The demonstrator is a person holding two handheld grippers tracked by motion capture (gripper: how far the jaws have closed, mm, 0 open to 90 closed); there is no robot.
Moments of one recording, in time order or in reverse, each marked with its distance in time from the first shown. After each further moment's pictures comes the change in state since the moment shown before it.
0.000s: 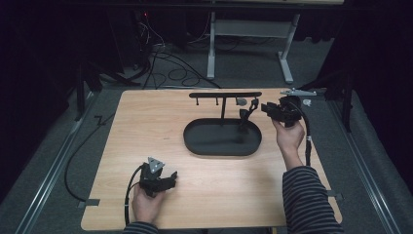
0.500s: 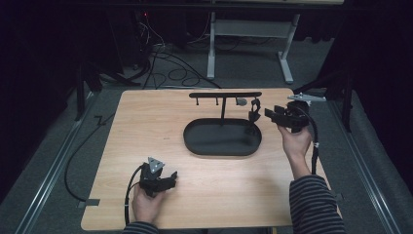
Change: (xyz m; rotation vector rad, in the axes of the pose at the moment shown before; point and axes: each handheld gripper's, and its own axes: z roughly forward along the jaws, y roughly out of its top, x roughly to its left) left arm 0.000 0.000 0.000 0.000 0.000 0.001; right arm -0.003 -0.012 -0.025 -0.012 0.020 0.003
